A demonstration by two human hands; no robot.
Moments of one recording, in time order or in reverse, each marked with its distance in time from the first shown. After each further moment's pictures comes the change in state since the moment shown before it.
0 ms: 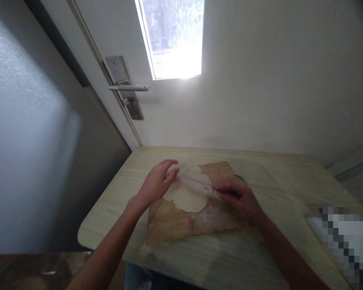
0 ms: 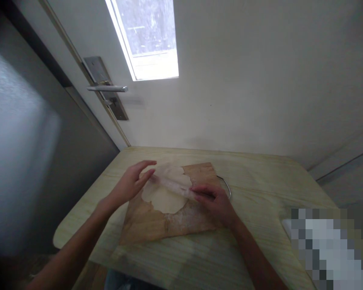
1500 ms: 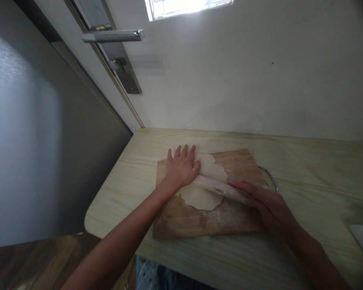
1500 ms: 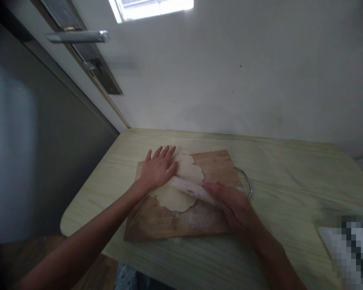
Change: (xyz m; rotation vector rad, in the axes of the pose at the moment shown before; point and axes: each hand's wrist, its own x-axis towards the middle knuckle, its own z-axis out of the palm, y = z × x) left_hand 0.023 -0.011 0.063 0.478 -0.237 -0.133; right_hand -0.014 0.000 -0.010 -0.531 -0.181 -0.251
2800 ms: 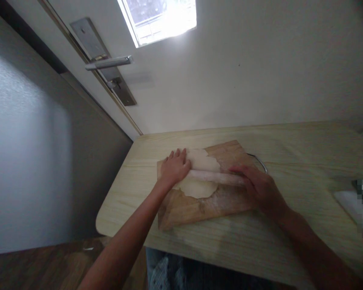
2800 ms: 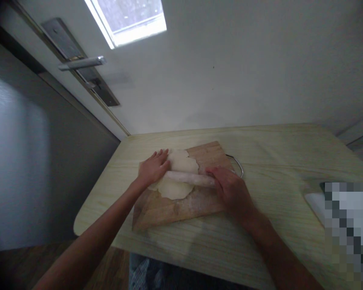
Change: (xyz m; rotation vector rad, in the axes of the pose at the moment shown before) left_hand -0.008 -0.004 -0.007 0.001 -0.144 -0.050; right_hand 0.000 -0.007 0.008 -0.263 0.240 -0.016
